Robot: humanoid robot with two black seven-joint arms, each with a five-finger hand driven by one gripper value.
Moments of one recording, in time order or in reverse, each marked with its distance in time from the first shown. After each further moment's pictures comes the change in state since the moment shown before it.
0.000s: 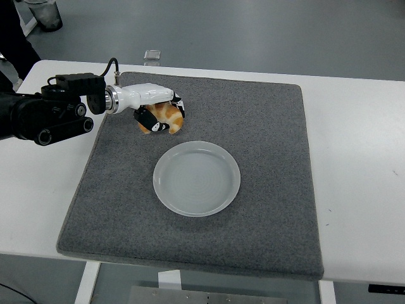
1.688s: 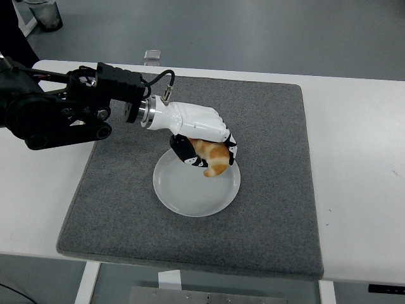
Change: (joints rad) left arm -0.124 0.034 -0.058 -0.391 0.348 -0.082 -0.135; right arm 0.000 0.000 0.000 0.000 0.000 0.000 0.000
